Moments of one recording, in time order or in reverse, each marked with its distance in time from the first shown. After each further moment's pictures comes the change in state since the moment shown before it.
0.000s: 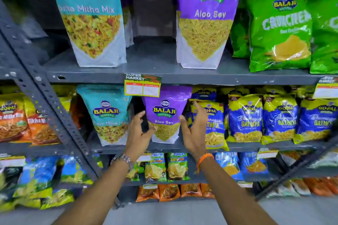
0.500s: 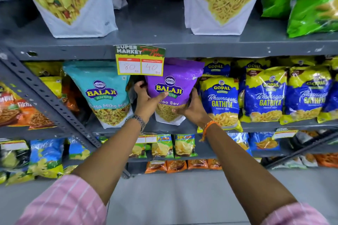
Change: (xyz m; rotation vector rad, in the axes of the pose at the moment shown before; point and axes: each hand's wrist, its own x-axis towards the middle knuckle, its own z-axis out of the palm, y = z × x) left_hand 0.079 -0.018 0.031 -0.230 0.045 -0.214; right_hand 0.035 0.076 0.053 0.278 -0.499 0.450
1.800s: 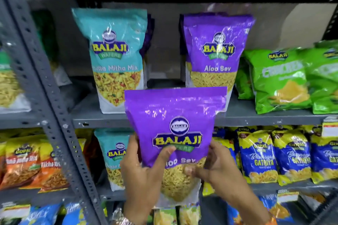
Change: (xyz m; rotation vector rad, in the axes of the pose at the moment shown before) left_hand -0.166 0.160 -0.053 -0.170 0.224 0.584; right_hand -0.162 -0.205 -0.015 0.239 -0.088 -0.279
